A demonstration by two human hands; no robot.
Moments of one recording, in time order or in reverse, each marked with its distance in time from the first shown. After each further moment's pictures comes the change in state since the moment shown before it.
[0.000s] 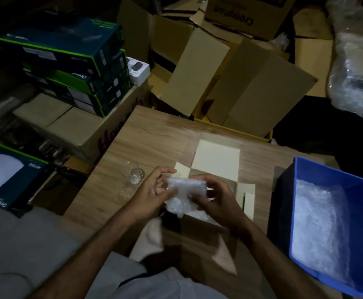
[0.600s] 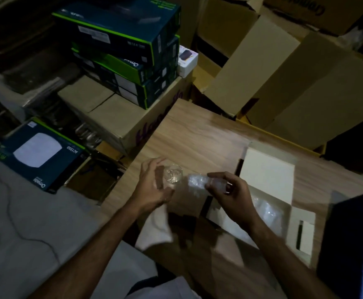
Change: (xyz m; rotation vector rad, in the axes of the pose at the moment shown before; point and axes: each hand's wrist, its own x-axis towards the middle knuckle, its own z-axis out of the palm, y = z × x) left_hand 0.022 -0.060 -0.143 0.400 0.340 -0.008; right_hand 0.096 0.025 0.087 -0.079 0.100 0.045
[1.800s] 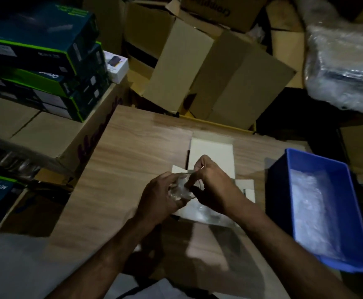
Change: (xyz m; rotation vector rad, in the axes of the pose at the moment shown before) left_hand -0.018 0.072 0.114 0.132 -0.209 0.389; right_hand -0.036 -0.055 -0.074 -0.860 -0.108 -0.113
